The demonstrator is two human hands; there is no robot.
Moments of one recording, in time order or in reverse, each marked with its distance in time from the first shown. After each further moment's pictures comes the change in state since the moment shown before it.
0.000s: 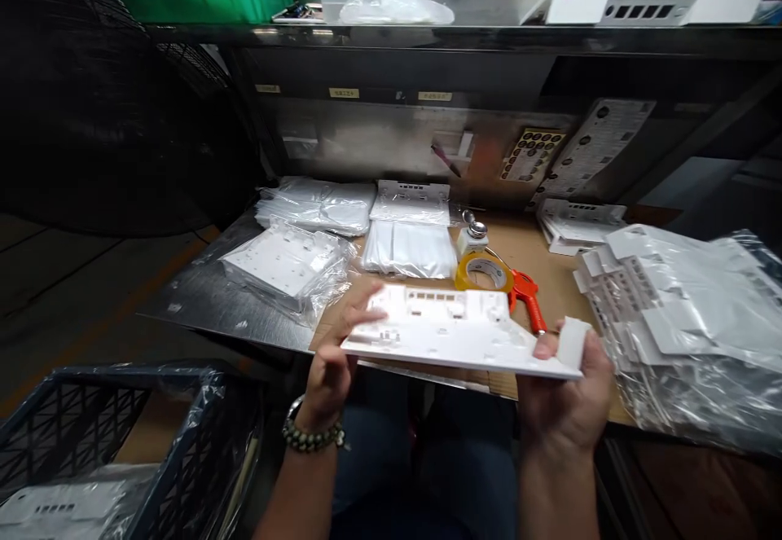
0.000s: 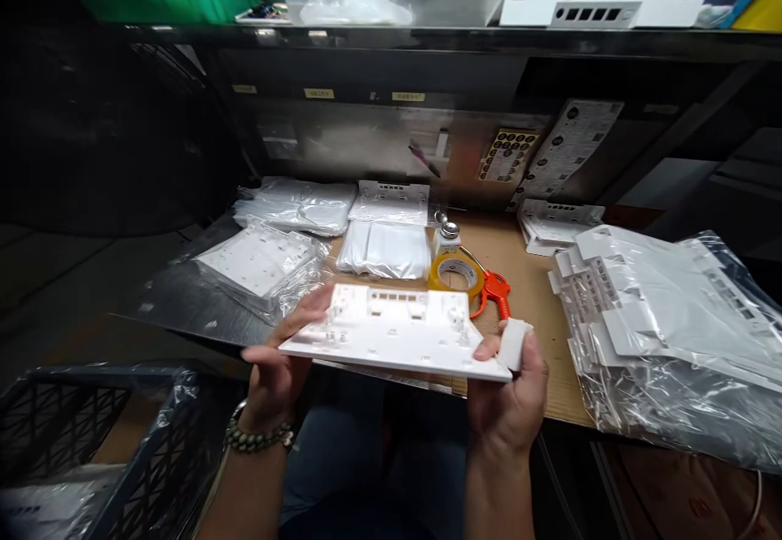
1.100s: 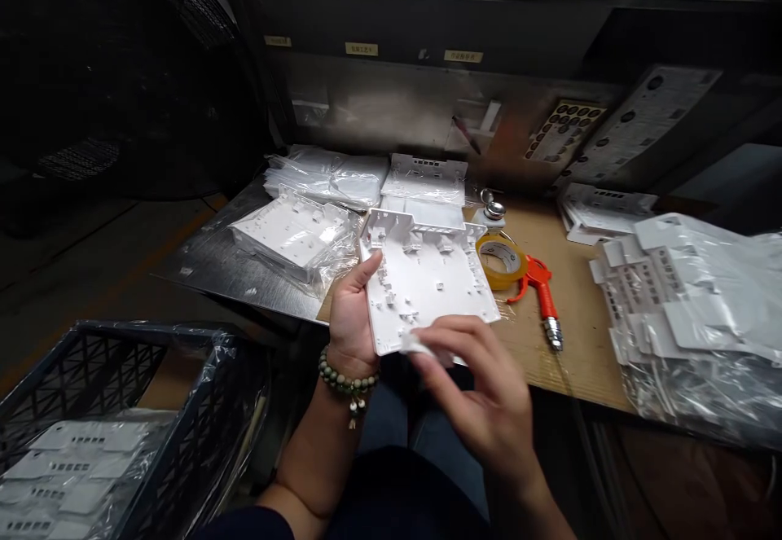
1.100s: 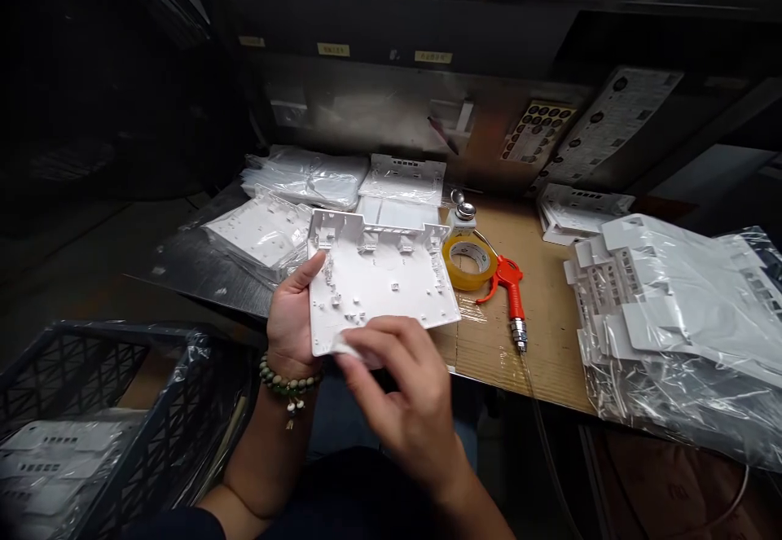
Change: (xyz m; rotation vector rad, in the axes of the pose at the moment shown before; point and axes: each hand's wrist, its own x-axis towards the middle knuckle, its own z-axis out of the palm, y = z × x) left_hand 0.038 0.030 0.046 -0.841 0.269 -0.775; right_hand -0.075 -0.001 0.043 -0.744 -0.878 -0.558
